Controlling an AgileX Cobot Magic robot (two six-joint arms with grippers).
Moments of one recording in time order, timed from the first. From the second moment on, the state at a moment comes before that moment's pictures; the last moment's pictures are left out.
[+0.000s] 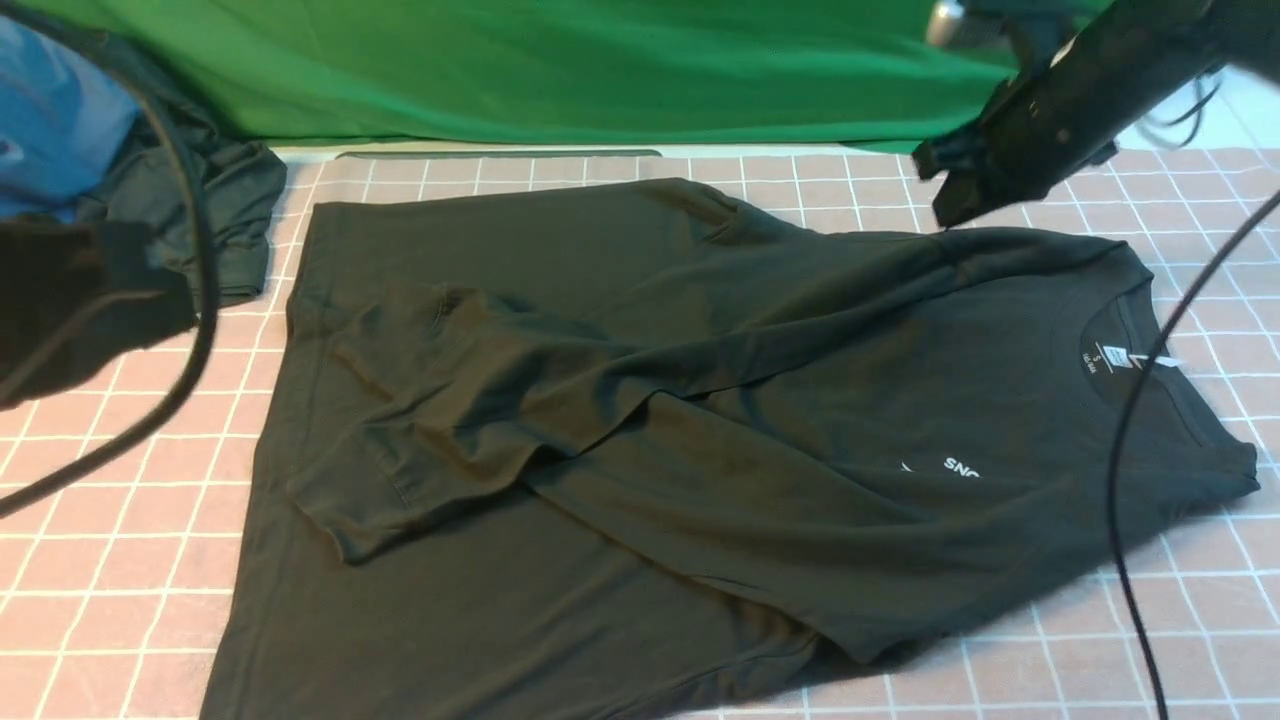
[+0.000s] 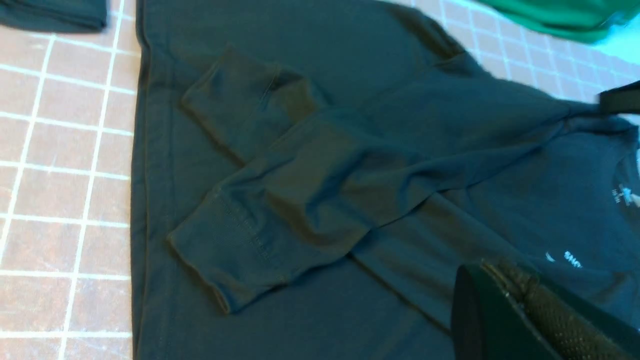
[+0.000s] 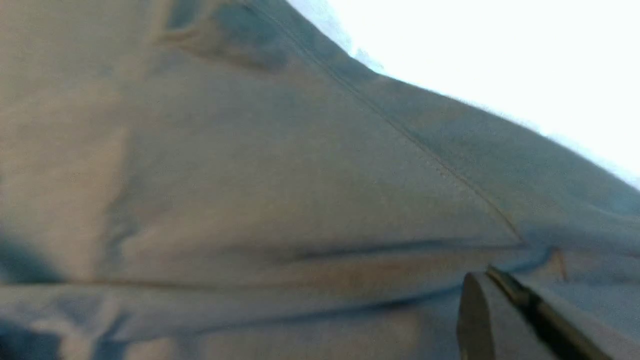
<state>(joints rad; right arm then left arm) 0.10 2.19 -1.90 0.32 0.92 -0.26 -0.07 0.83 -0.95 -0.26 0.85 -0.12</state>
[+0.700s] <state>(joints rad) 0.13 2.32 -1.91 0.28 0.67 -0.26 -0.07 0.81 -0.95 -0.26 0.84 -0.13</state>
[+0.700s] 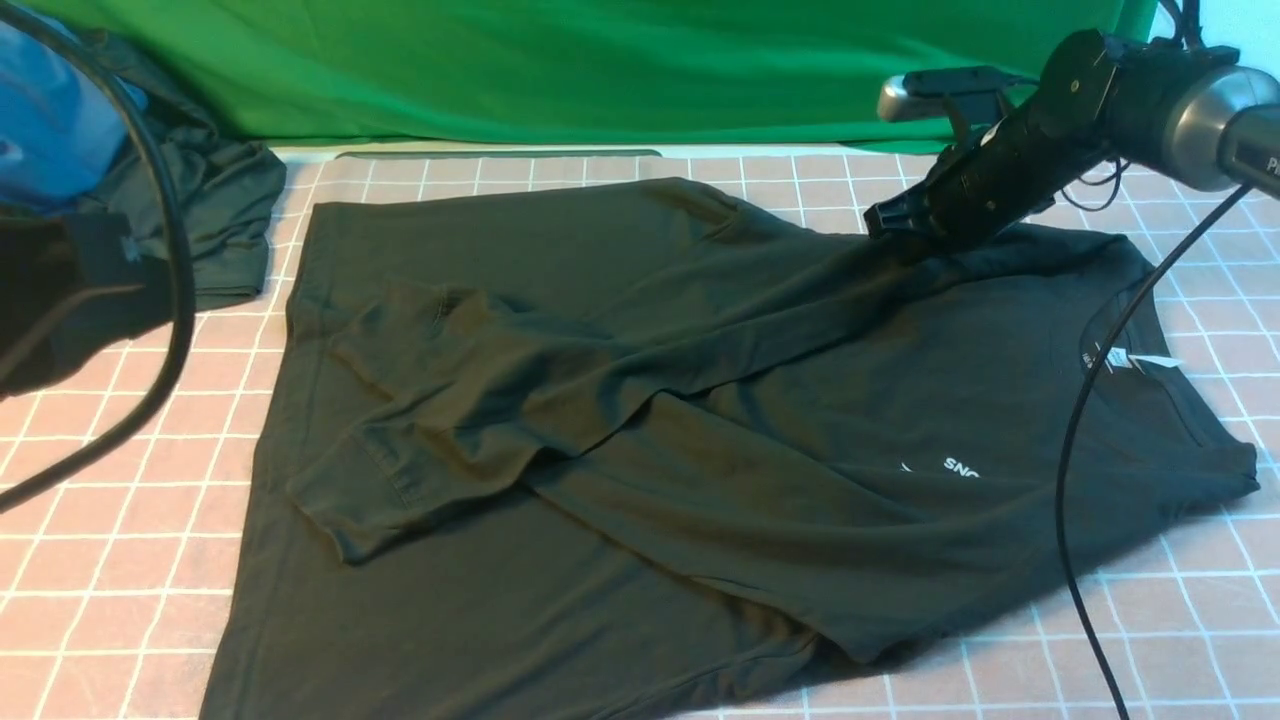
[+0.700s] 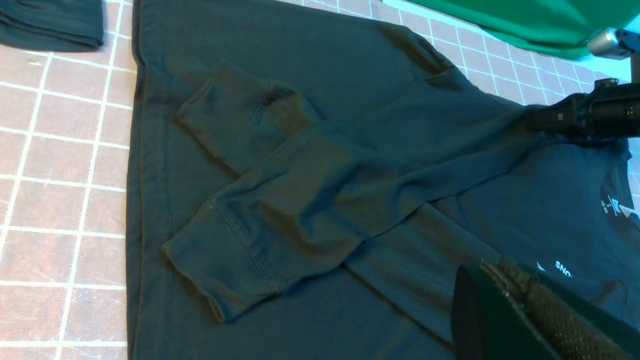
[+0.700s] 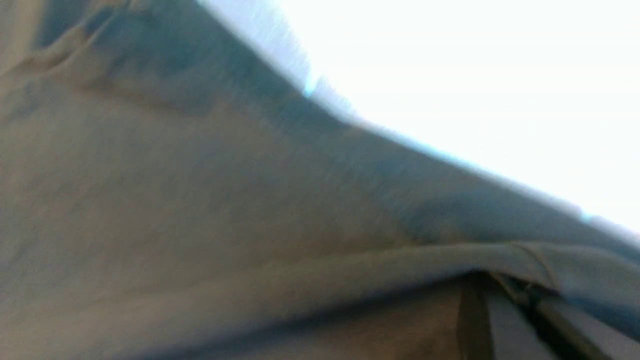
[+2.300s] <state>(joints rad) 0.01 1.43 -1.18 0.24 0.90 -0.34 -0.07 1.31 -0.53 0.06 0.79 -0.48</state>
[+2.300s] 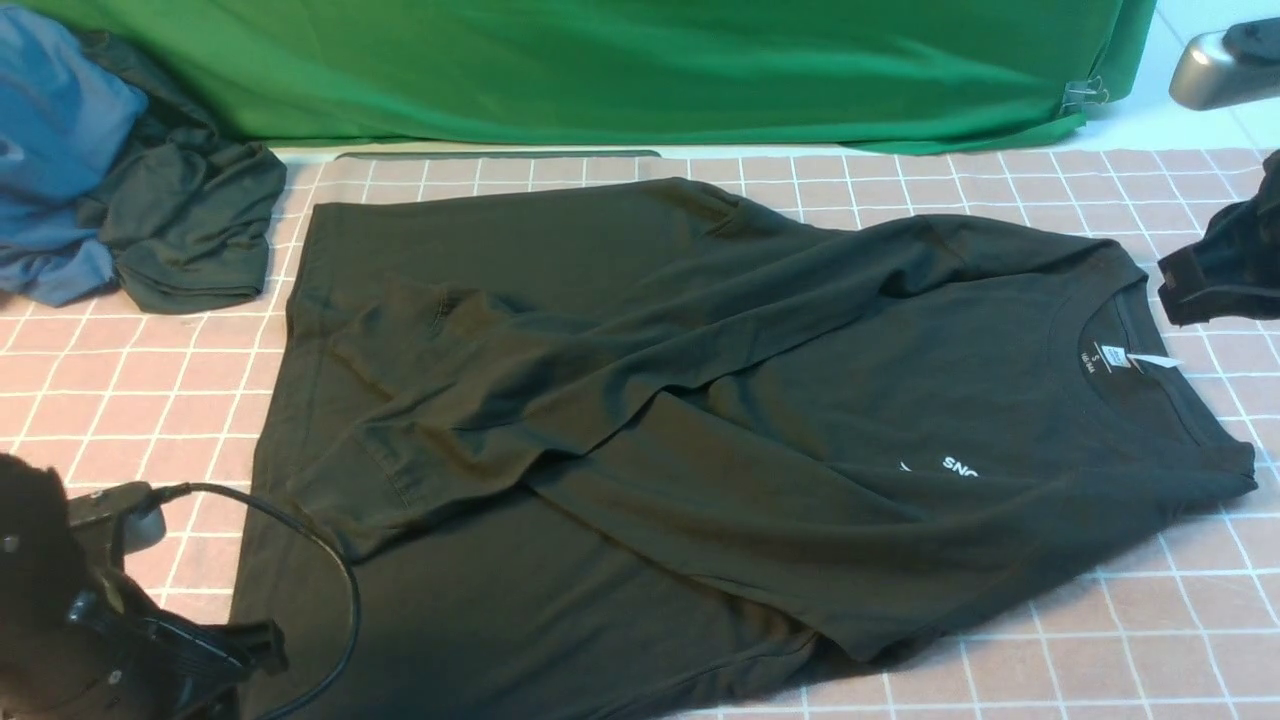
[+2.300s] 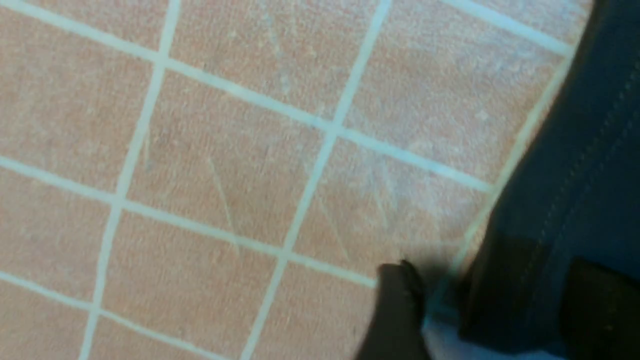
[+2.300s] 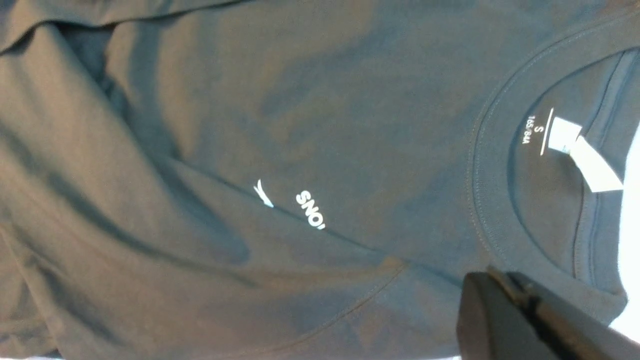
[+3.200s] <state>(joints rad) -0.05 1.42 -1.18 0.15 1.00 -0.25 -0.07 1.32 -0.63 0.08 0.95 -0.37</state>
